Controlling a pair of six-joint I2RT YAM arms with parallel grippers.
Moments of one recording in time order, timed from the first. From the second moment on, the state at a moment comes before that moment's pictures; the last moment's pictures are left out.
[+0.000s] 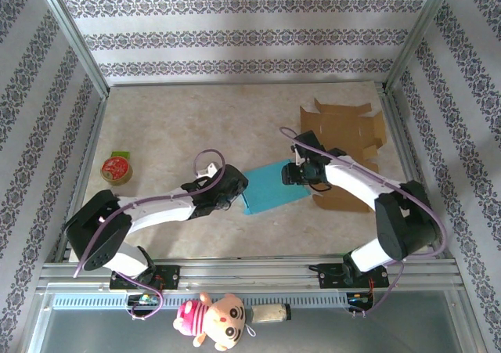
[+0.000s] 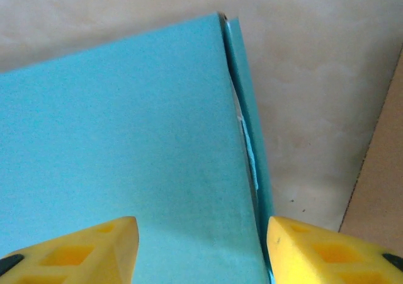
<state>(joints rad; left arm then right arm) -0.83 1.47 0.76 -0.13 -0.25 -1.48 0.42 1.49 0.92 -0.57 -0.08 0.37</state>
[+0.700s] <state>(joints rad) -0.82 1.62 0.72 0.03 -0.19 -1.47 0.38 1.63 0.91 -0.51 -0.17 0.36</state>
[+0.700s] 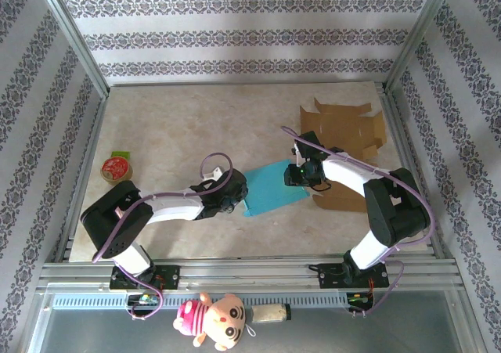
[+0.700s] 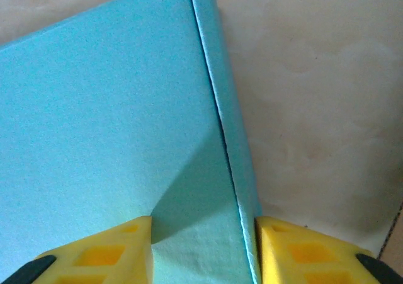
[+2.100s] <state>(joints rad) -0.44 1.80 0.72 0.53 0.40 -1.23 0.10 1.78 0.82 -0.12 -0.79 0.52</state>
